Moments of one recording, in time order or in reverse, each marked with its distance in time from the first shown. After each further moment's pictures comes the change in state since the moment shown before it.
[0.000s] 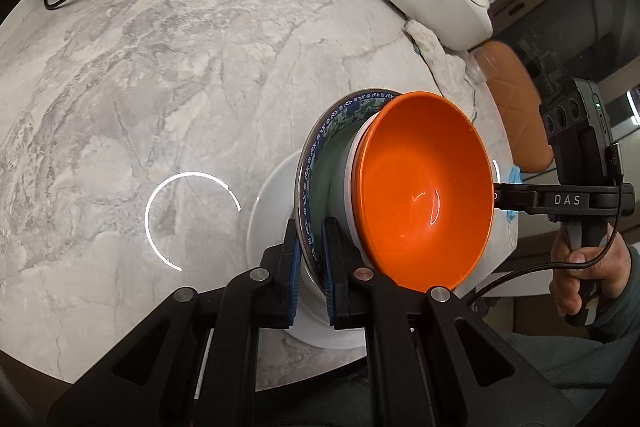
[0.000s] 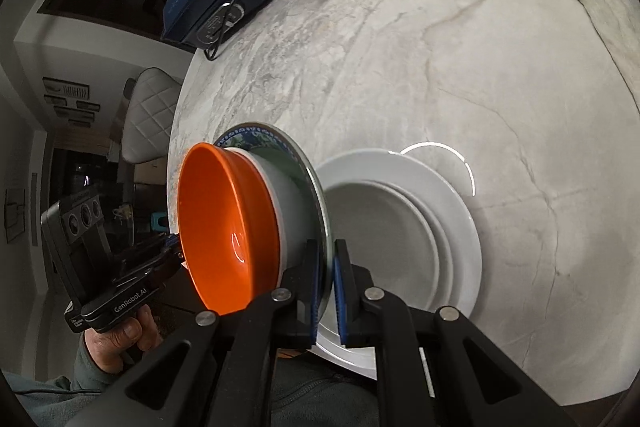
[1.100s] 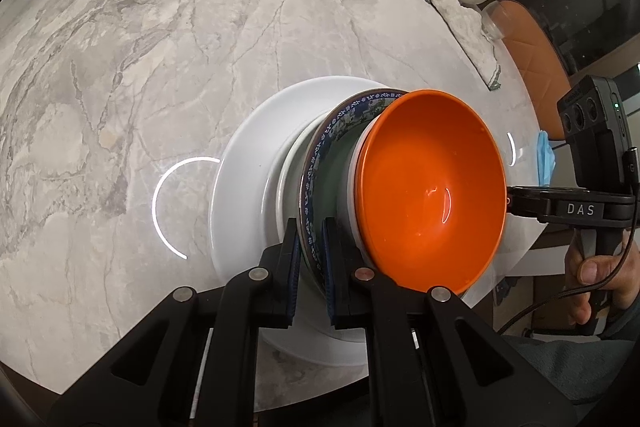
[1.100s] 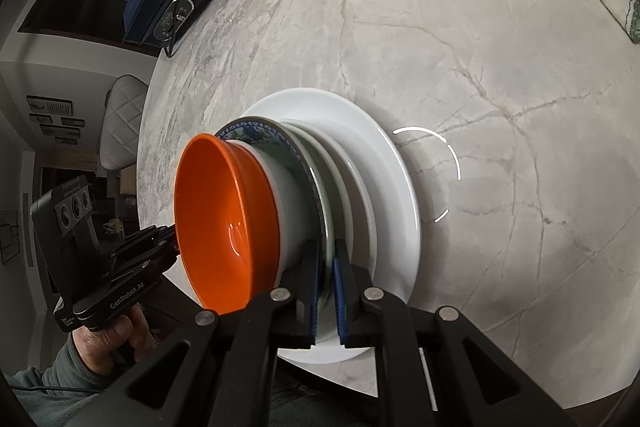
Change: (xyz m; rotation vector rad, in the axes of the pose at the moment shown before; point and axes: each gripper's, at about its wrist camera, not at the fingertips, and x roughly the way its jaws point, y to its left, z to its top) left arm 0.077 -0.002 -0.017 0.044 0.070 0.053; right arm 0.032 -0.063 -0.038 0.056 -0.012 -0.034
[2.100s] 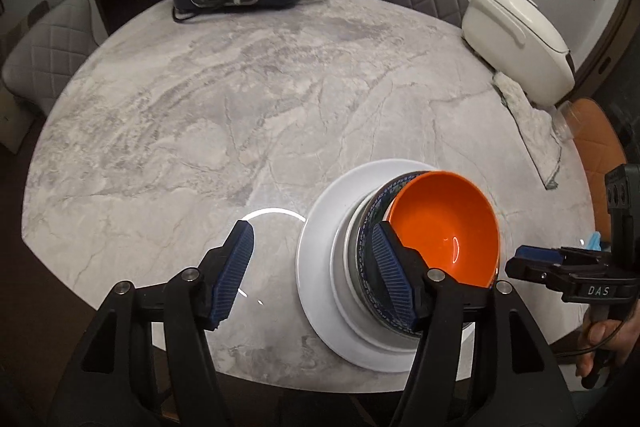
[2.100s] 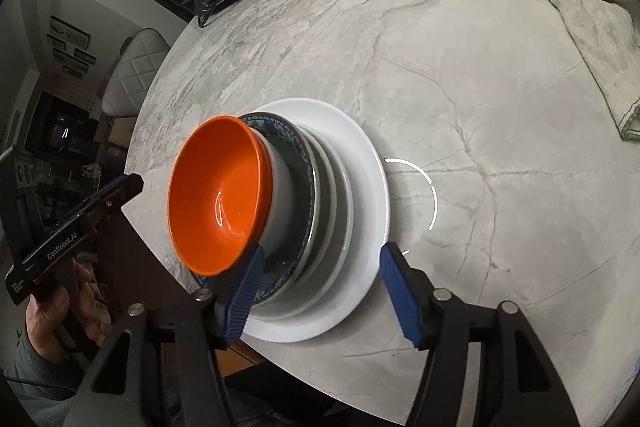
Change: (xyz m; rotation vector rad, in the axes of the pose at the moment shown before) left arm -0.098 -0.038 -0.045 -0.254 -0.346 0.397; right arm -0.031 0.010 -0.007 -0.280 -0.031 -0.068
